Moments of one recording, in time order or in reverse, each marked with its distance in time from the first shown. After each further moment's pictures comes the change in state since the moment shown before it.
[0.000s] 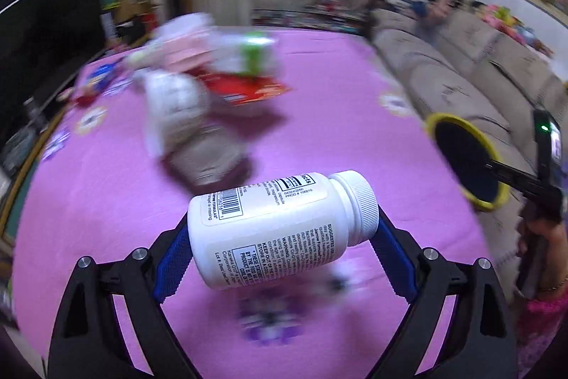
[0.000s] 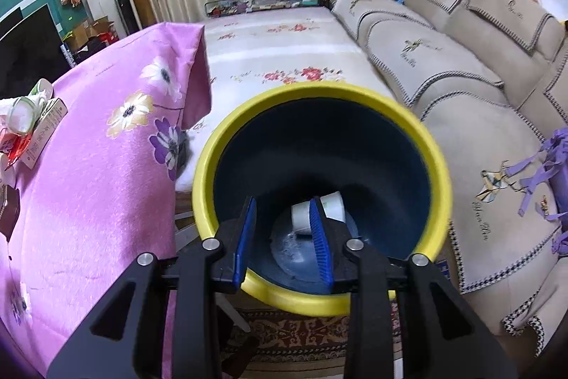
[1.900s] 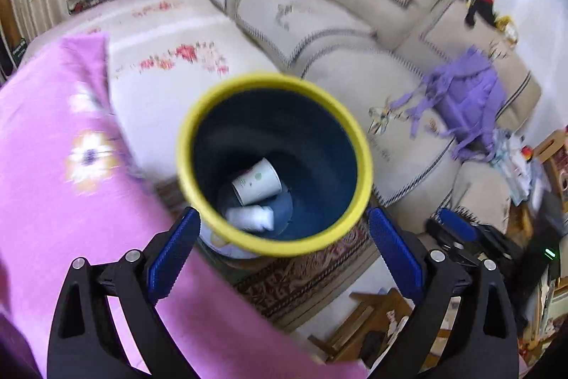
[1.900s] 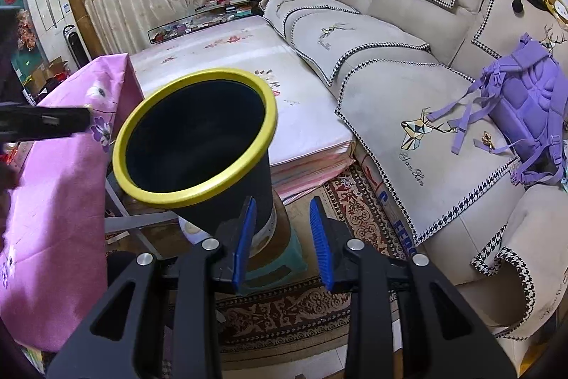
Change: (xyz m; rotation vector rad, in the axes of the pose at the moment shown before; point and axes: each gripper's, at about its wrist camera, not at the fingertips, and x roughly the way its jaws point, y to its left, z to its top) left arm 0.090 -0.231 0.094 0.355 0.247 -0.502; right arm -0.084 -0.108 -0.082 0.192 -0.043 -0.138
